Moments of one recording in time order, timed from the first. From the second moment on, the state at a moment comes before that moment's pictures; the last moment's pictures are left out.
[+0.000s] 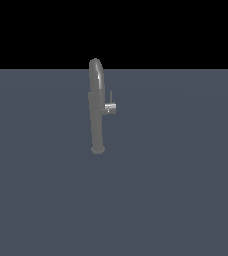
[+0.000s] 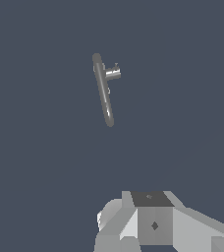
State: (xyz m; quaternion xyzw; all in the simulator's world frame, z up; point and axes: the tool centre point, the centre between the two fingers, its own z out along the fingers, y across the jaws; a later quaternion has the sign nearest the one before) arm -0.252 -0.005 0.513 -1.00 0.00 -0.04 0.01
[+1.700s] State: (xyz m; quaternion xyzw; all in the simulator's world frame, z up) arm -0.140 0.004 0.478 -0.97 0.14 0.13 0.14
